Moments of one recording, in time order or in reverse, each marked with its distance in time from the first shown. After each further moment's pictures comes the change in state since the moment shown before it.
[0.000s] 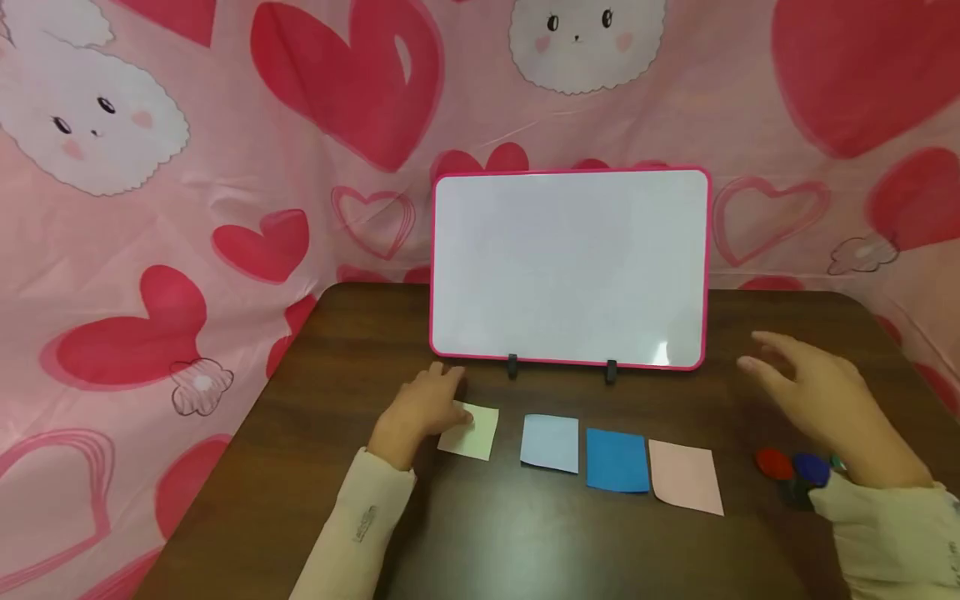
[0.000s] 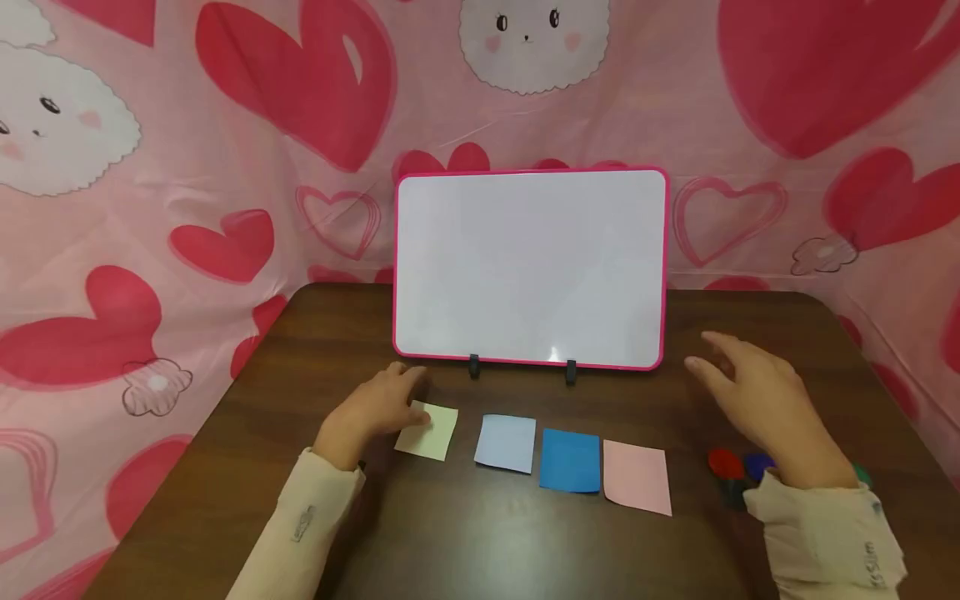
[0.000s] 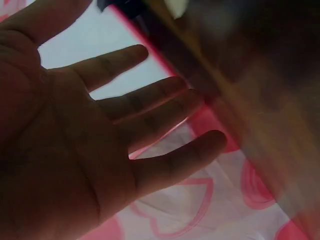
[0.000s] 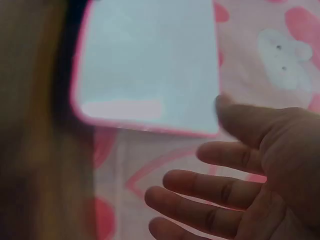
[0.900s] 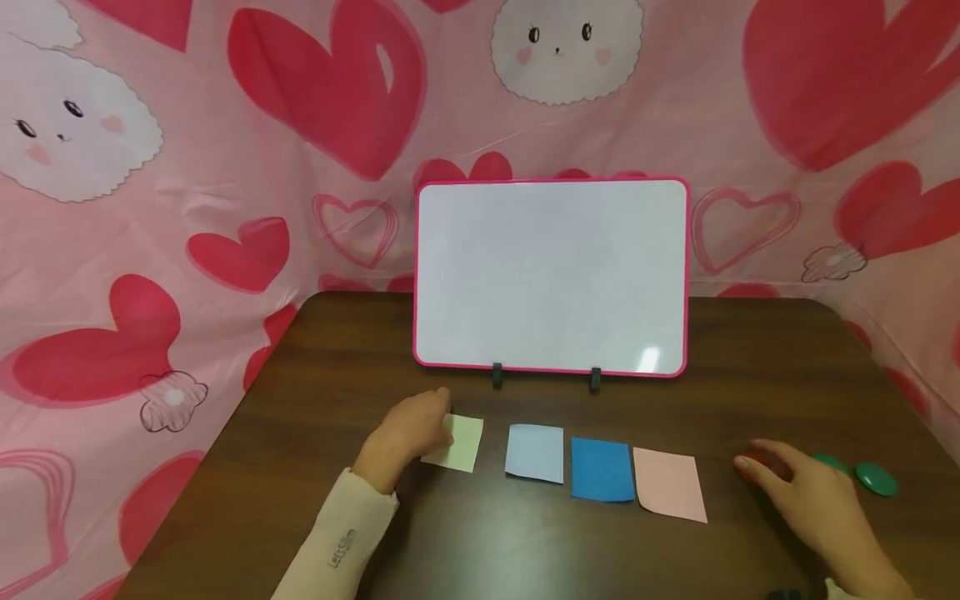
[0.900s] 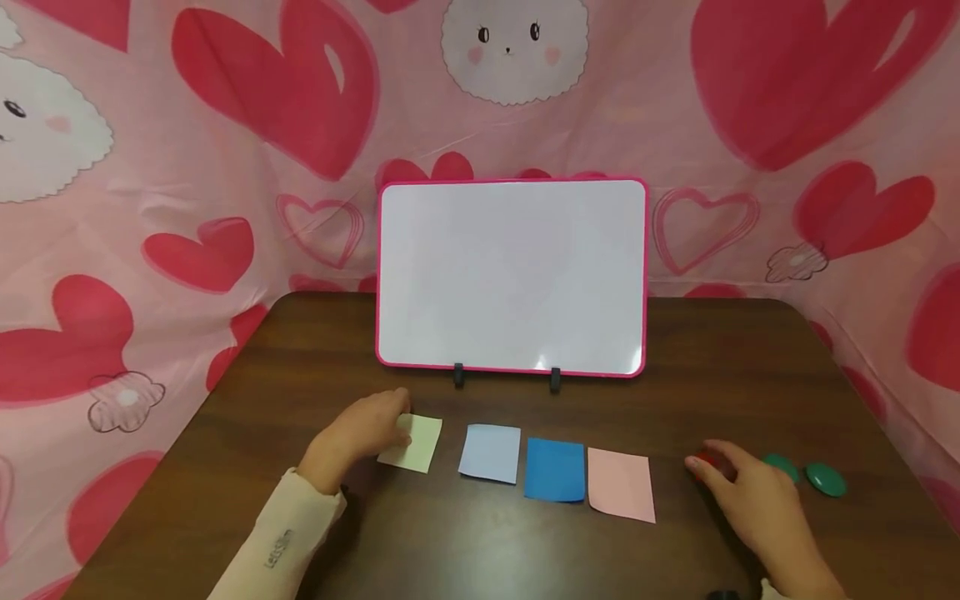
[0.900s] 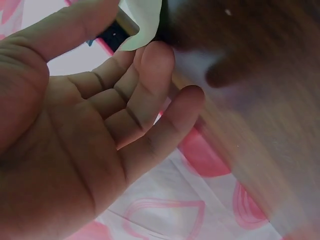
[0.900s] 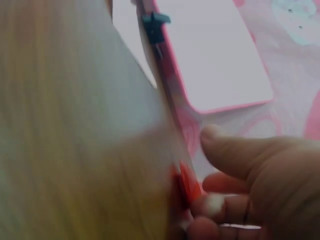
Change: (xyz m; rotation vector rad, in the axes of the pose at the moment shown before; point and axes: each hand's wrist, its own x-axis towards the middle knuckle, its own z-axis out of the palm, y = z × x) left_hand 0.005 -0.005 0.018 0.072 -0.011 0.092; right_hand -0.083 0.045 0.065 -0.004 -0.036 0.187
